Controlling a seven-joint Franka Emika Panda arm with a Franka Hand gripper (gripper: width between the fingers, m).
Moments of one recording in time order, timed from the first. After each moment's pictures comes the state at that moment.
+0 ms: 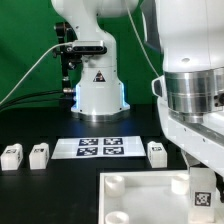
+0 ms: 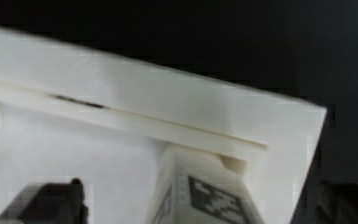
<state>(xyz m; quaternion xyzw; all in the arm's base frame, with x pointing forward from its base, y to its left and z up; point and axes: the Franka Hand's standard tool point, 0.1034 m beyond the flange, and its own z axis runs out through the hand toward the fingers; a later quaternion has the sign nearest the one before) 0.627 0.131 0.066 -0.79 0.61 0.04 0.06</state>
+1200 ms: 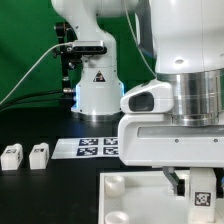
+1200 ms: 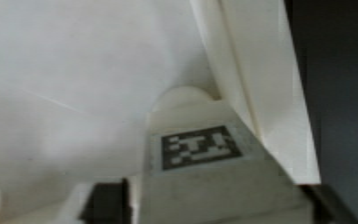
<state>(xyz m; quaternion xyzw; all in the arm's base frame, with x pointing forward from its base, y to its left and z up) 0.634 0.114 0.062 -0.98 0.18 -0.02 0.05</state>
